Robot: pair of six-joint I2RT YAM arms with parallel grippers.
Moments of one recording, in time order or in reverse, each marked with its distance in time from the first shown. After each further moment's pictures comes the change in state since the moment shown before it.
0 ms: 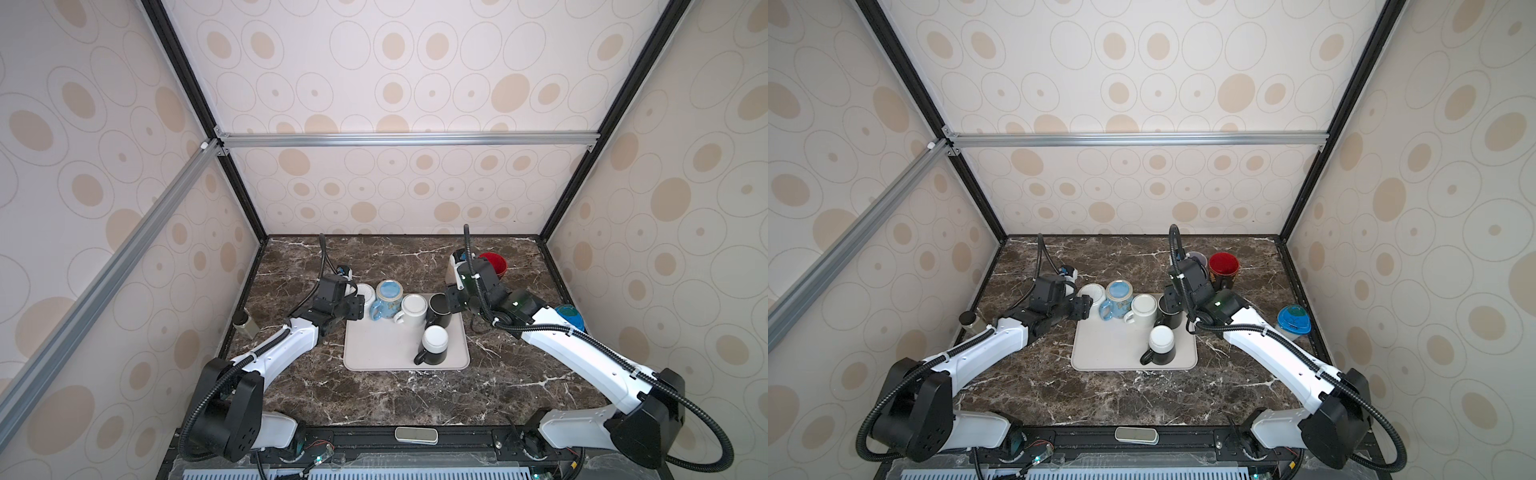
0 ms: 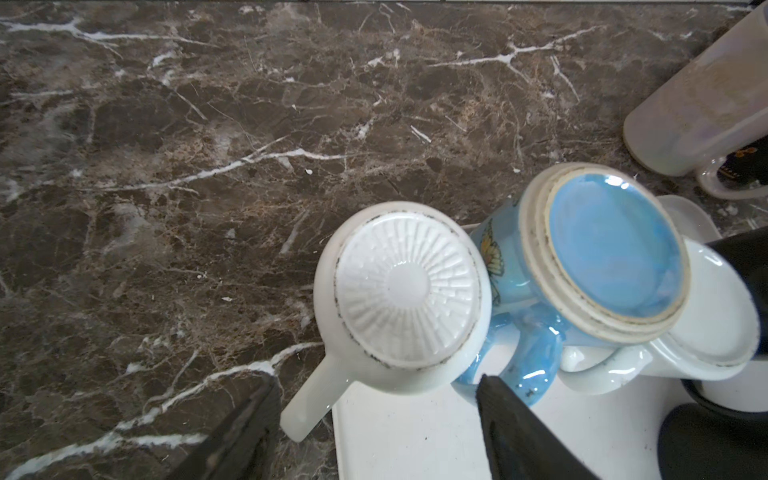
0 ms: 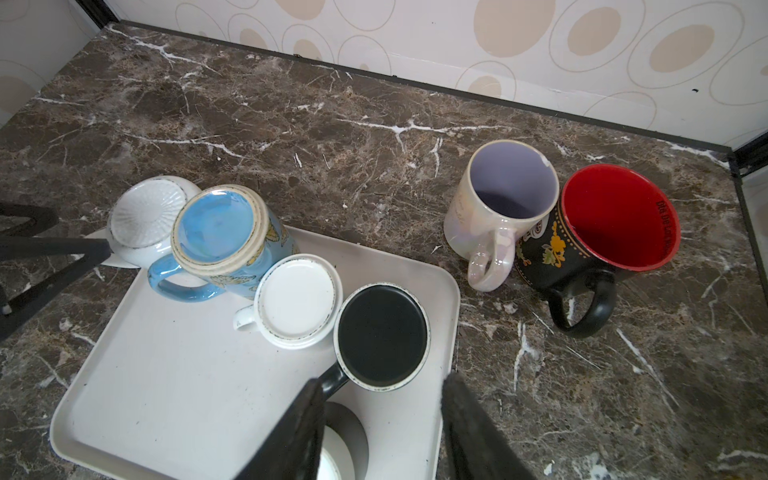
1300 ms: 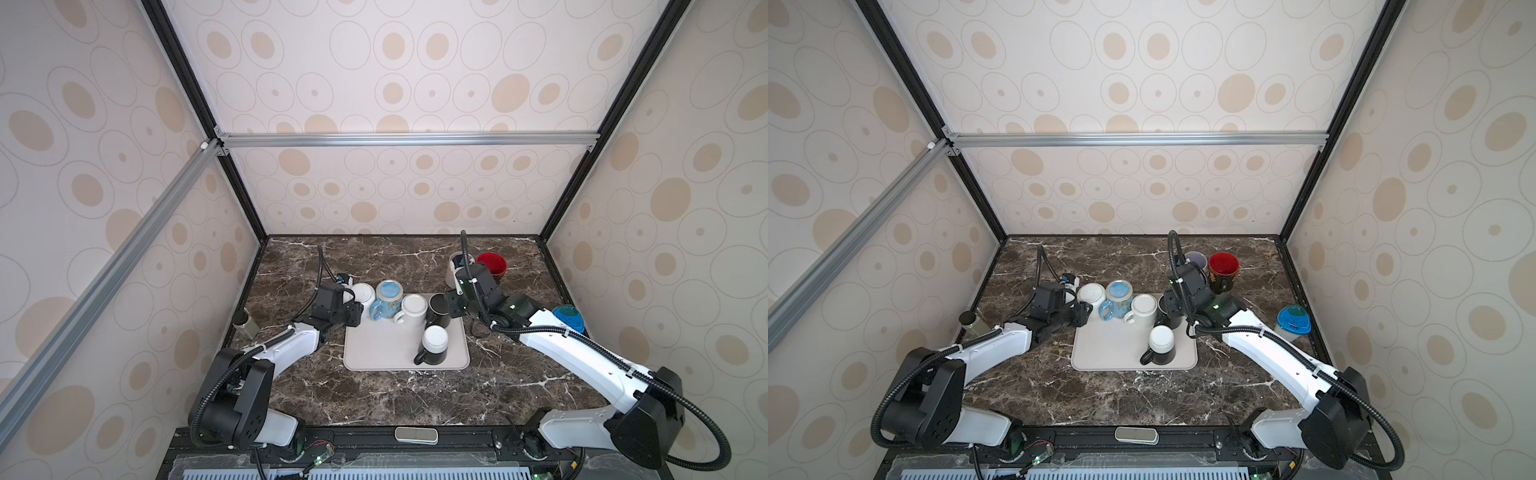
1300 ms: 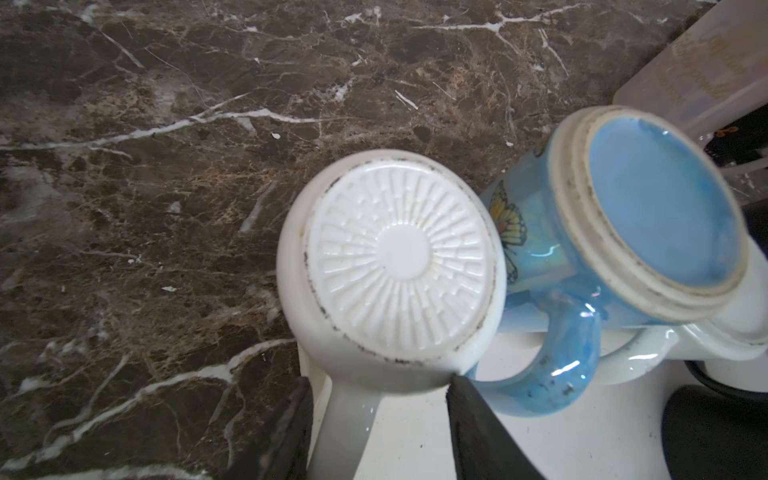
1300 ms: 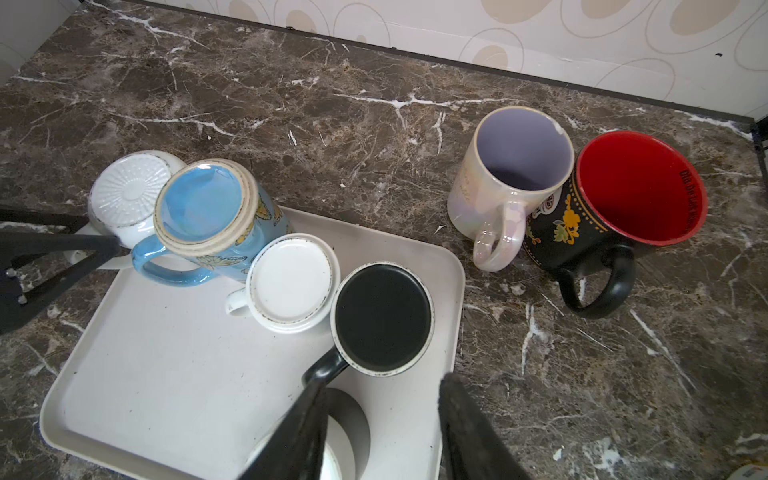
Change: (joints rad) left arm 0.023 0.064 -0.096 0.160 0.101 -0.009; right arm 0.000 -0.001 -0.044 0.009 -0.014 0.024
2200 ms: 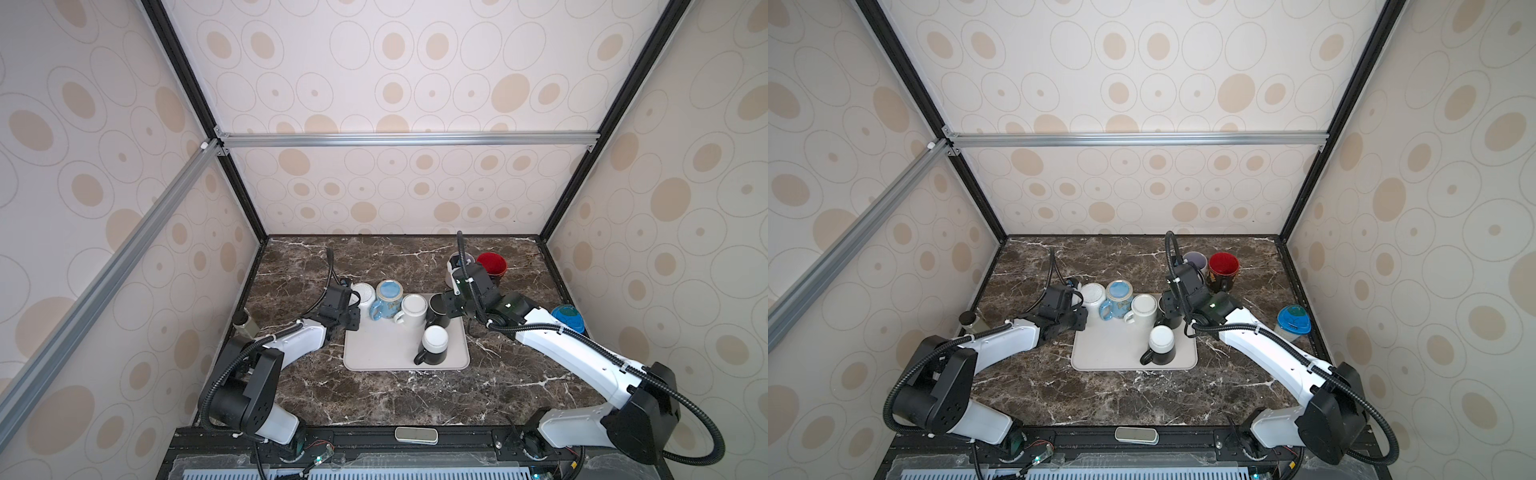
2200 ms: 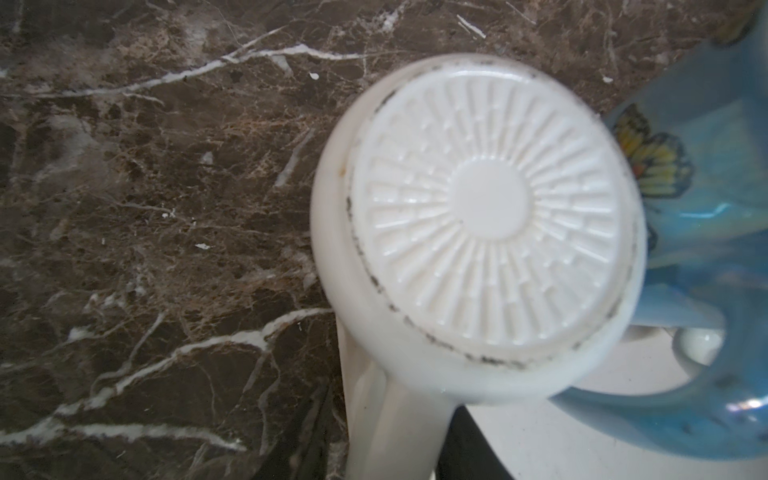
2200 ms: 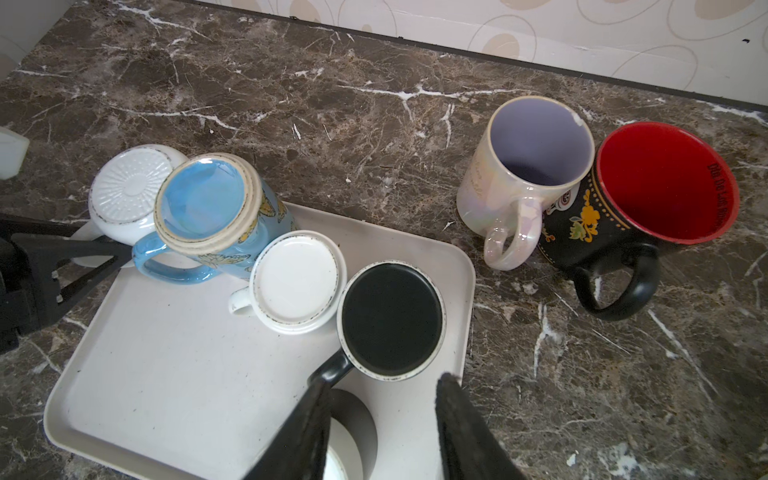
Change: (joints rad) left arm -0.038 0.070 0.028 -0.074 -0.144 0.008; right arm 0.000 0.027 0.000 0.015 -0.019 0.011
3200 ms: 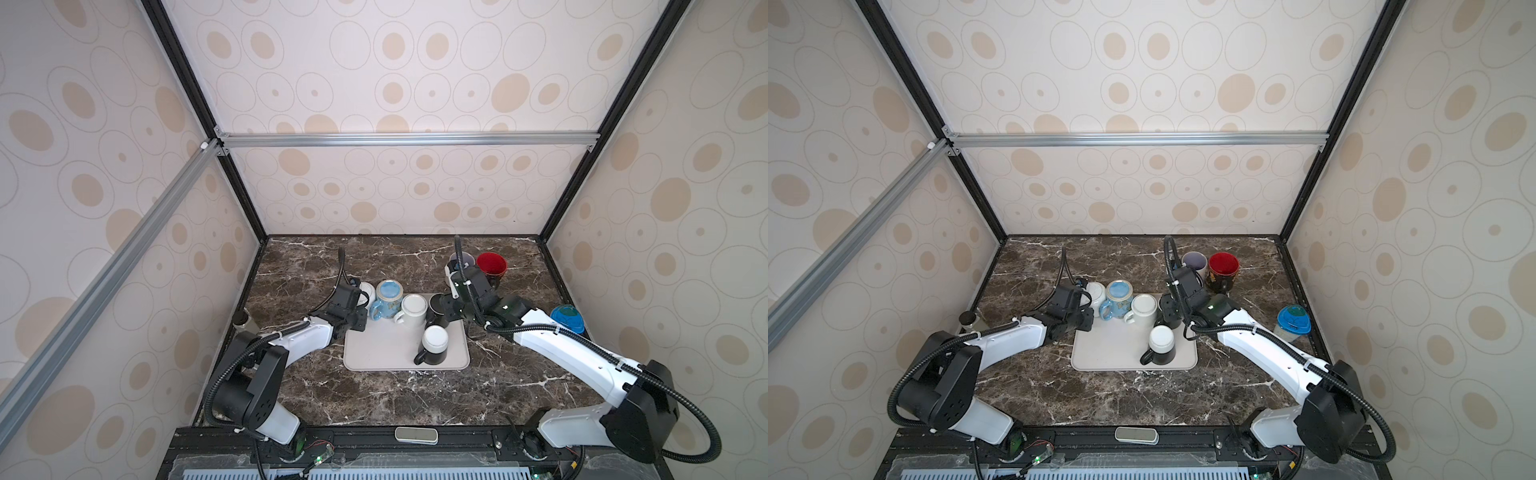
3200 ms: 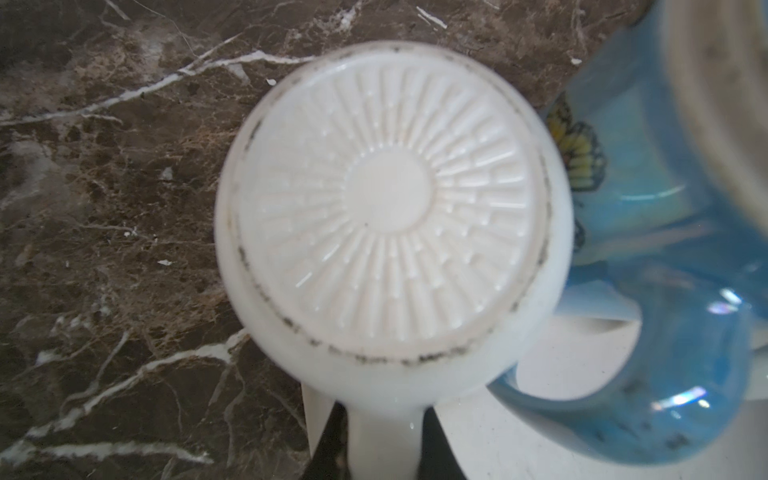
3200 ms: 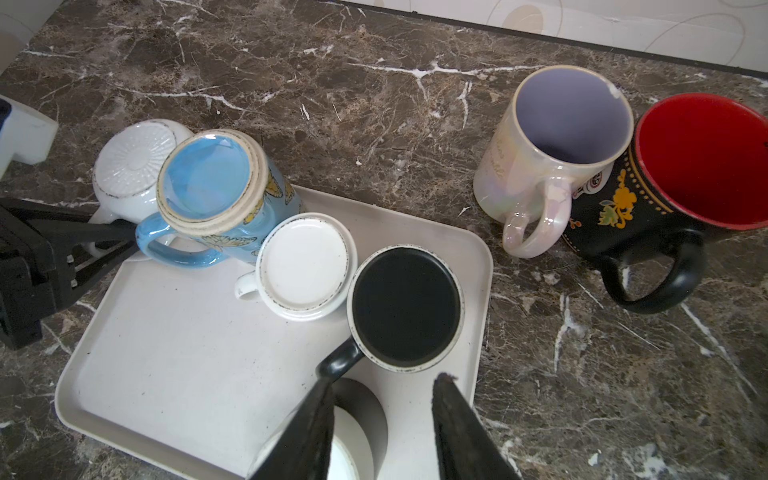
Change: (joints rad) left arm -0.052 0.032 0.046 -0.034 -0.033 0.009; right arm 0.000 0.006 -0.033 0.018 -0.041 0.010
